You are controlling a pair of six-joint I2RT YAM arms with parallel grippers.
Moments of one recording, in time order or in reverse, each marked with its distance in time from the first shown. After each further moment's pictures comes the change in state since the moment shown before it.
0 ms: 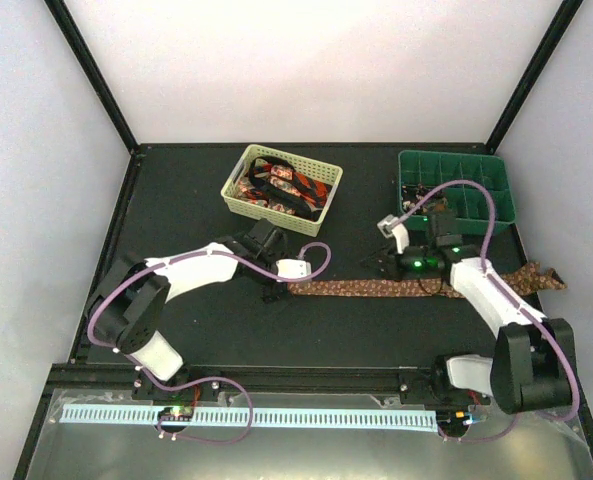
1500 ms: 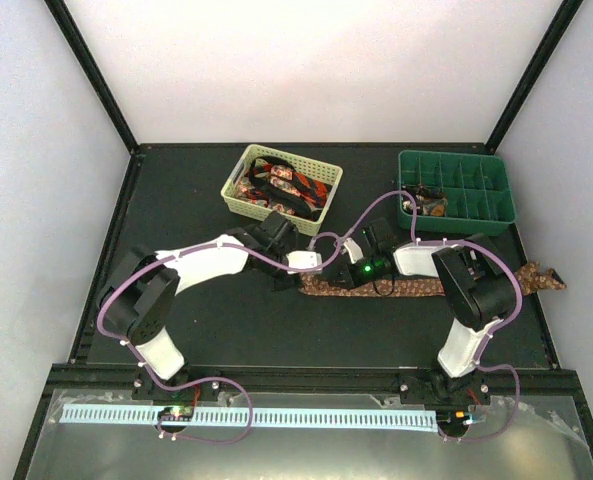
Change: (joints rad) left arm -0.029 0.084 0.098 -0.024 -0.013 -0.071; right arm 0.339 0.535 0.057 0.341 0.181 0.385
